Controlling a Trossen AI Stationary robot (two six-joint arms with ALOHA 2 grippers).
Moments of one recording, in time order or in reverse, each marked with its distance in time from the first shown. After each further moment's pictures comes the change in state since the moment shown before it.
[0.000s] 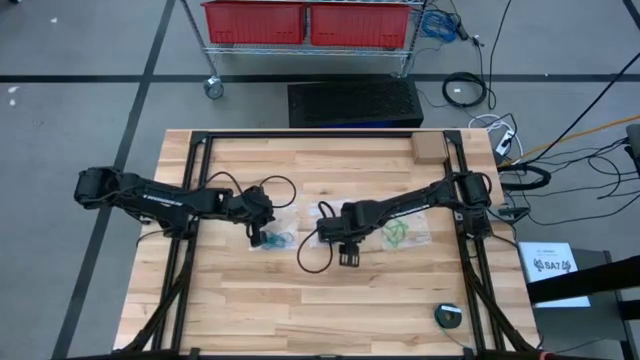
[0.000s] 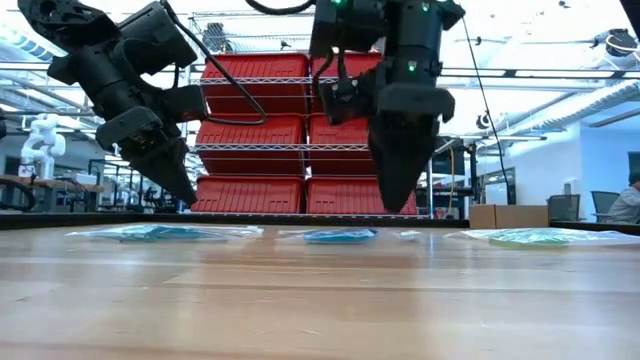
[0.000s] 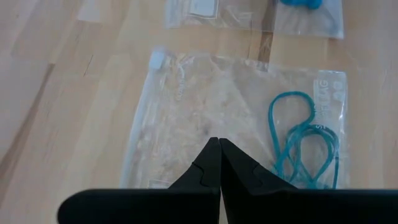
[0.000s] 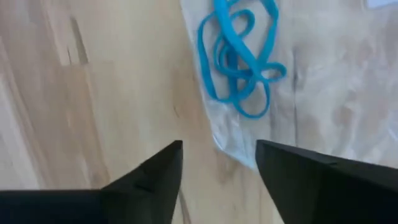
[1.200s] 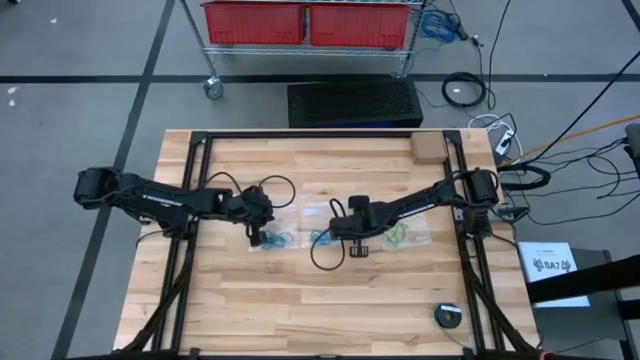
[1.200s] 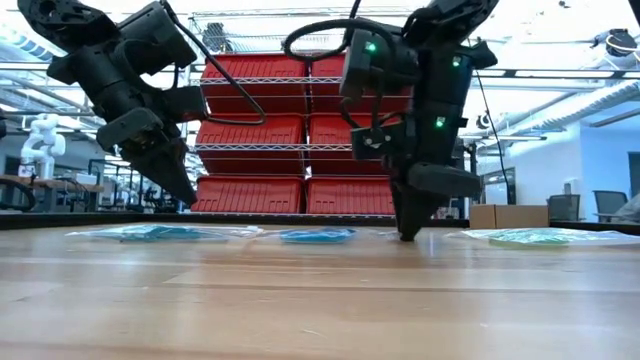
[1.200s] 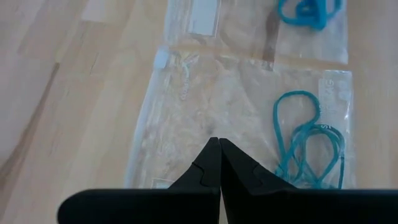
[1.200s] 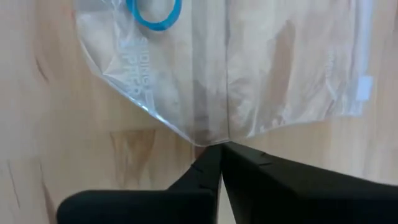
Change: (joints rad) left arm 0.000 0.000 0.000 -0.002 -0.012 0.002; right arm -0.026 -0.018 -0.250 0.211 0.227 -0.155
